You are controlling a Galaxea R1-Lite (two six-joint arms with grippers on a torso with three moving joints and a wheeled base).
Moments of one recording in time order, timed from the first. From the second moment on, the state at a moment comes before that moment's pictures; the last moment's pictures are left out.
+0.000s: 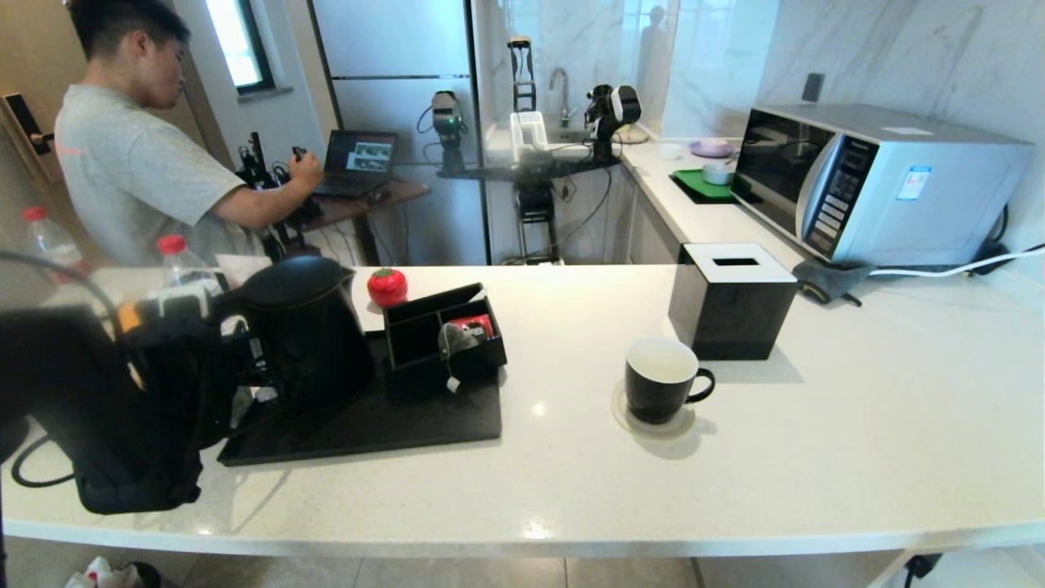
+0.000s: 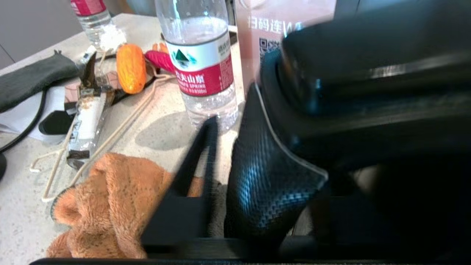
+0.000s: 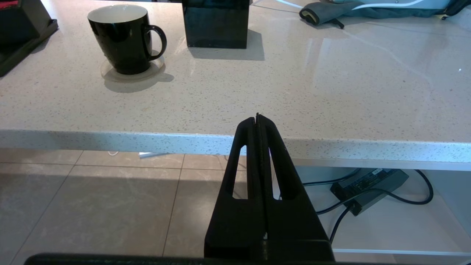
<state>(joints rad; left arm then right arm) 0.13 2.19 -0.63 -1.52 0.39 0.02 0.00 0.00 0.00 0.00 0.00 -0.03</state>
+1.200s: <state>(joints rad) 0.08 1.98 -0.34 -1.52 0.39 0.02 0.00 0.00 0.00 0.00 0.00 -0.03</state>
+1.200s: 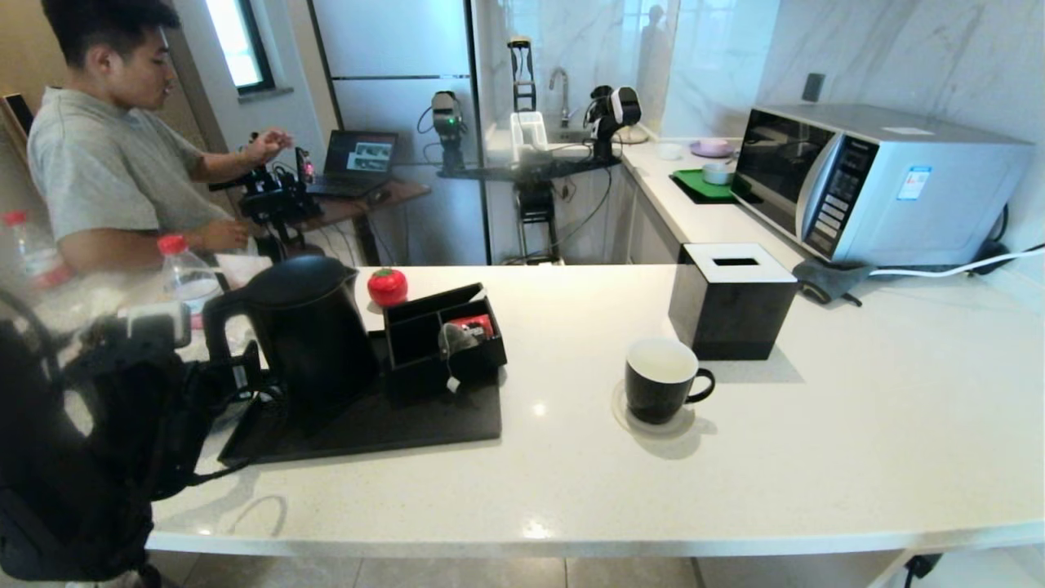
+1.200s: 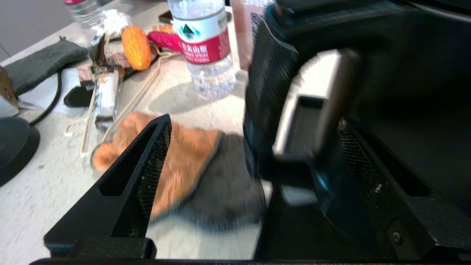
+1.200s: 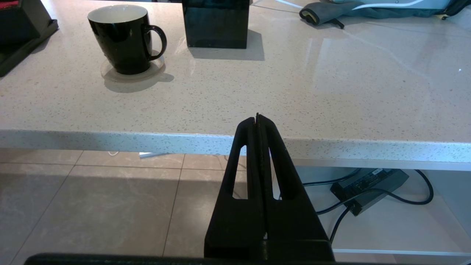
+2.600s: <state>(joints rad) -0.13 1.53 0.00 -1.52 0.40 0.06 0.00 0.00 0.00 0.00 0.00 -0.03</state>
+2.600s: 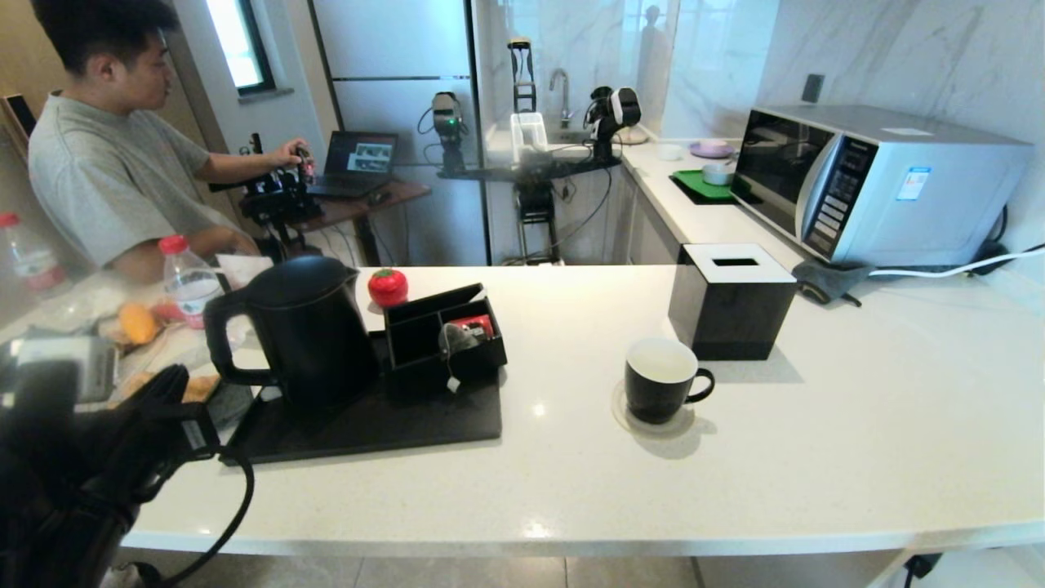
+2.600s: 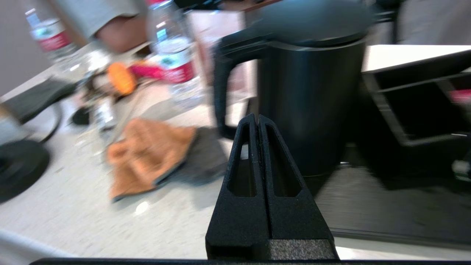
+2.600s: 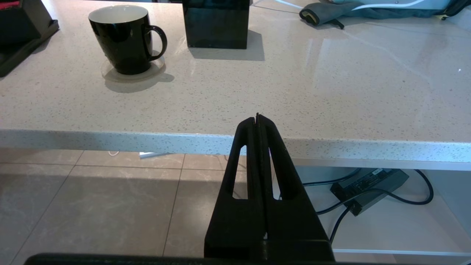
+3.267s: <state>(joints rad) -0.57 1.53 -0.09 -1.46 0.39 0.15 0.00 0.00 0.00 0.00 0.00 -0.03</state>
